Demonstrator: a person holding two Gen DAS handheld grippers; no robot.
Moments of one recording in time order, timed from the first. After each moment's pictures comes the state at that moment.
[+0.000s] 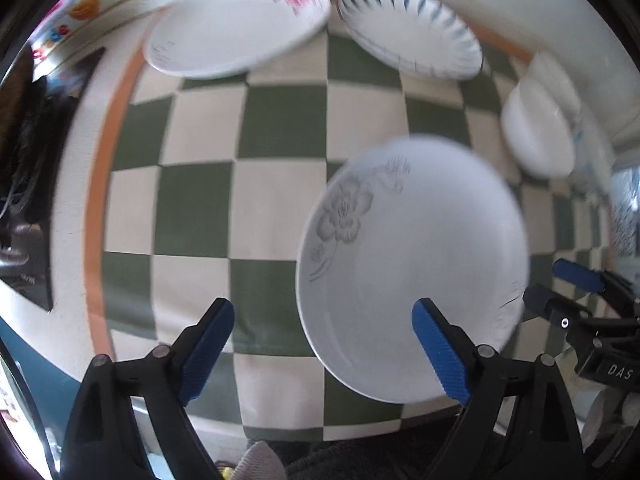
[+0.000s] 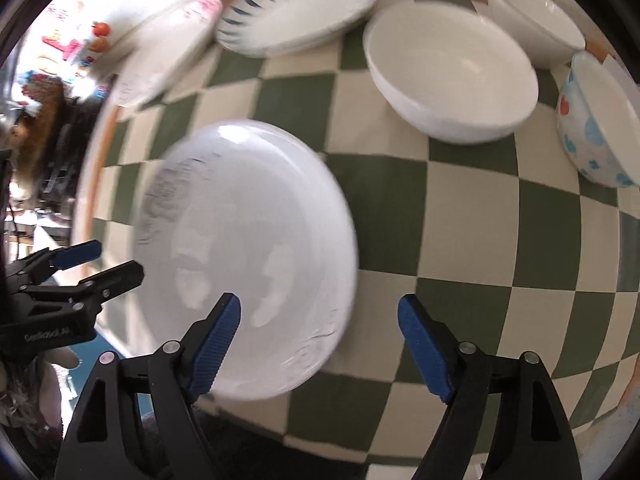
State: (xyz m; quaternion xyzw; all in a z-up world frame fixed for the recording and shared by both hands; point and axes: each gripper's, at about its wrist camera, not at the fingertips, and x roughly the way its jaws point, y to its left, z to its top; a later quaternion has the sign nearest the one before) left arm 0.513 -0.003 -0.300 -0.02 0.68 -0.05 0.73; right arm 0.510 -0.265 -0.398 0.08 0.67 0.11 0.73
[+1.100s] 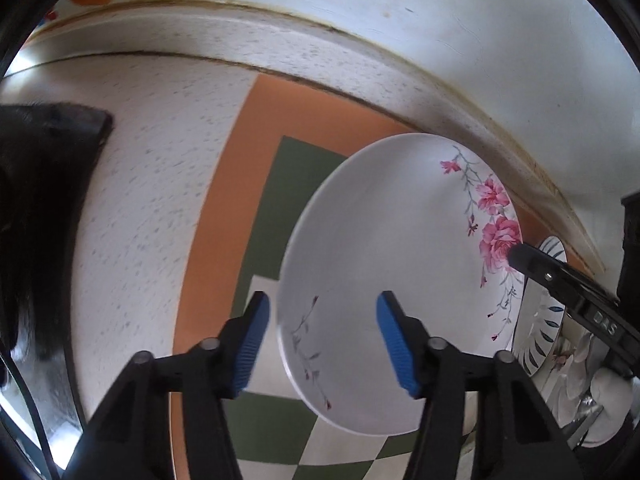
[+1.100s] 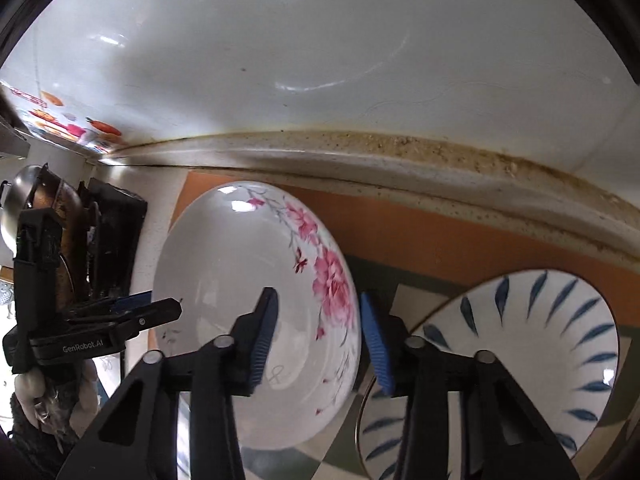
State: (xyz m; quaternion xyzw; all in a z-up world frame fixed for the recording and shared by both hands) left arm 0.750 0.167 -0.406 -0.16 0.68 -0.03 0.71; right arm 0.851 -0.085 -0.425 0.09 0.63 0.21 0.74
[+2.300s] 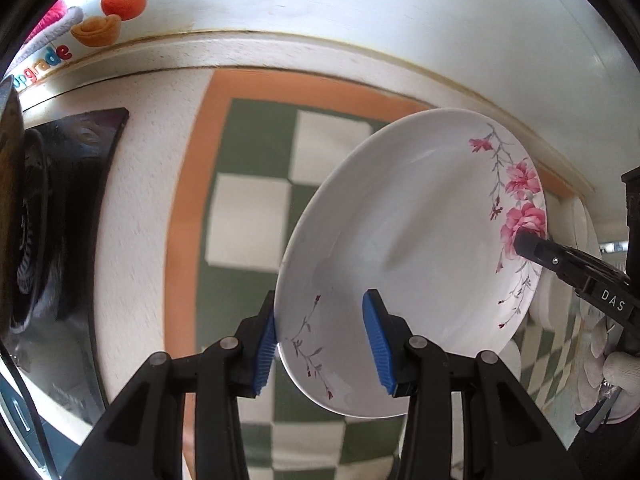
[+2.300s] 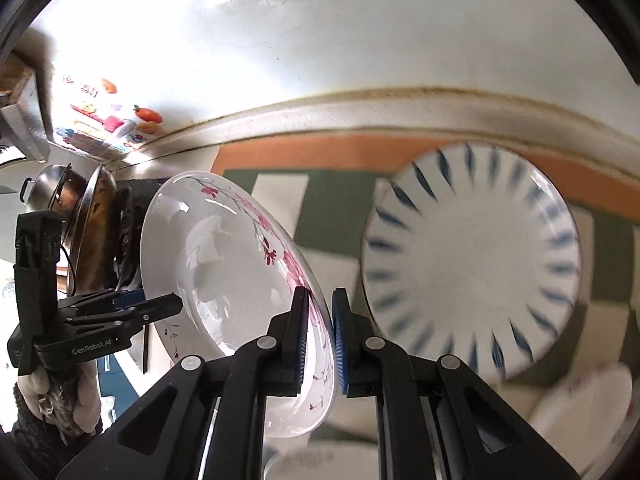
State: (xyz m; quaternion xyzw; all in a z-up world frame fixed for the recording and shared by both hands) left arm 0.652 0.100 -0.327 -0.07 0.67 -0.07 0.73; right arm 0.730 -0.150 -0.365 0.13 0.61 0.20 0.75
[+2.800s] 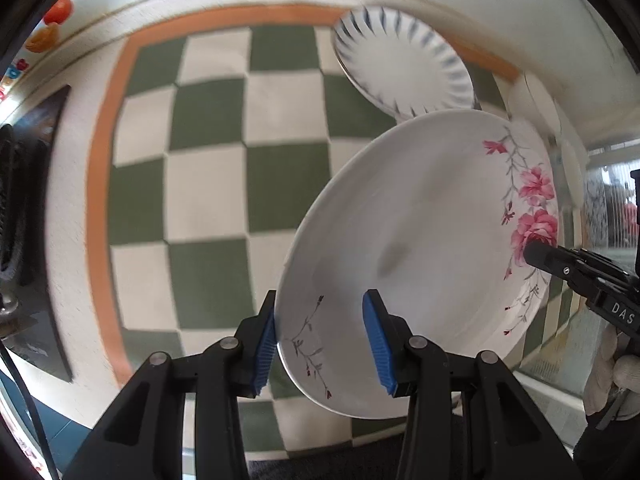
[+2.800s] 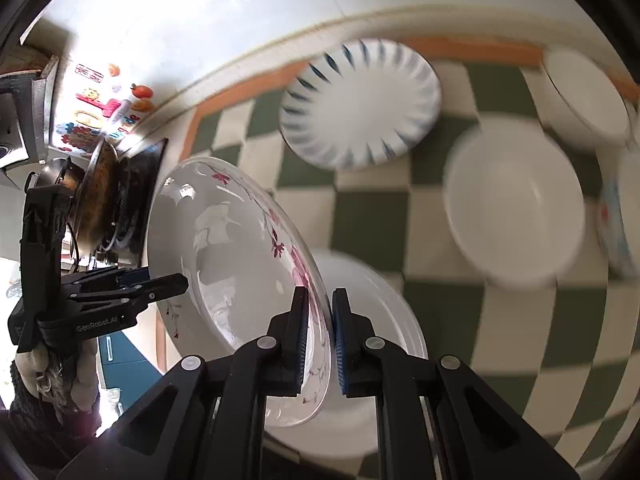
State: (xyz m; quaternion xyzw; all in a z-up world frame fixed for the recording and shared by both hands) left arm 0.551 0.009 -0.356 -0.01 0.71 -0.13 0.70; right arm 0.567 -0.253 -0.359 0.17 0.63 0.15 0.74
